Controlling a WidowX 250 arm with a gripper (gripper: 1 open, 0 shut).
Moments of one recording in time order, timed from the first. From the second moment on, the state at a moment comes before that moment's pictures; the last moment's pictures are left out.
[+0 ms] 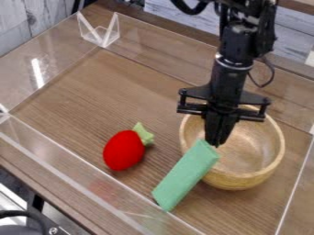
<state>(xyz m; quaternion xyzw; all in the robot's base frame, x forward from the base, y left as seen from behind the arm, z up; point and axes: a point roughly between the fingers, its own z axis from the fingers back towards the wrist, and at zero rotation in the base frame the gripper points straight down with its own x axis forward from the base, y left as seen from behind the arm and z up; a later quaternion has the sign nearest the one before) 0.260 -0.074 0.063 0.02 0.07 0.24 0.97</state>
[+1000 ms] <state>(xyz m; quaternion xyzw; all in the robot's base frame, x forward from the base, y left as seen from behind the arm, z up) 0.243 -0.129 0.070 -0.01 0.01 0.16 0.99</state>
